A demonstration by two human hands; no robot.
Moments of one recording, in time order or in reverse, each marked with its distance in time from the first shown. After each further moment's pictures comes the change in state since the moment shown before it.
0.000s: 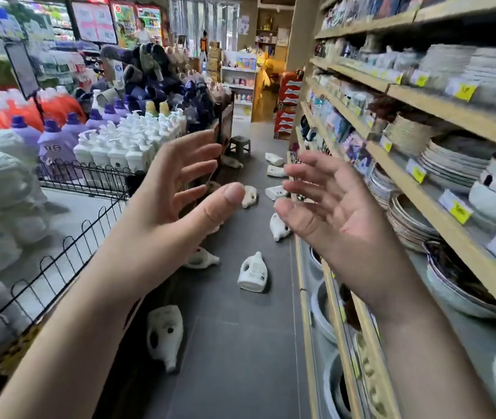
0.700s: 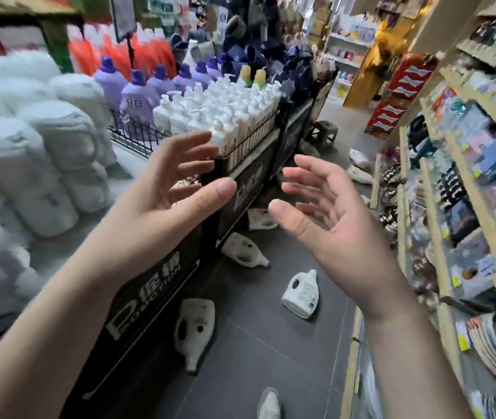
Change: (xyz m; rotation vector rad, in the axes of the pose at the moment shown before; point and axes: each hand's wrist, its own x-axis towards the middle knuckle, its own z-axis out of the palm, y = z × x) left_hand 0.123 -0.202 -0.164 0.044 0.272 -0.259; right_hand 0.255 0.152 0.178 0.076 -0.331 0.091
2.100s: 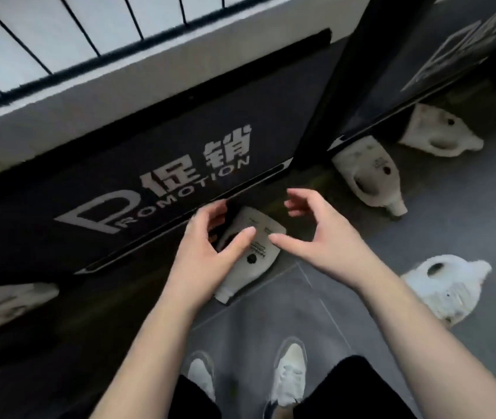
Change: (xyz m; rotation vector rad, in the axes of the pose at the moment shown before) left_hand -0.084 -0.601 0.084 0.274 0.551 -0.942; right_hand 0.112 0.626 0.202 -0.306 -0.888 0.319
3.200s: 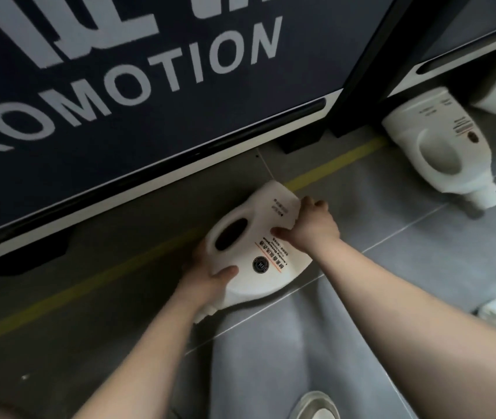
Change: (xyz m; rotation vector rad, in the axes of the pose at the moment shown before) left_hand 0.145 -0.338 0.140 0.085 -0.147 -0.493; right_hand 0.201 0.255 0.204 -0.448 0.012 0.452
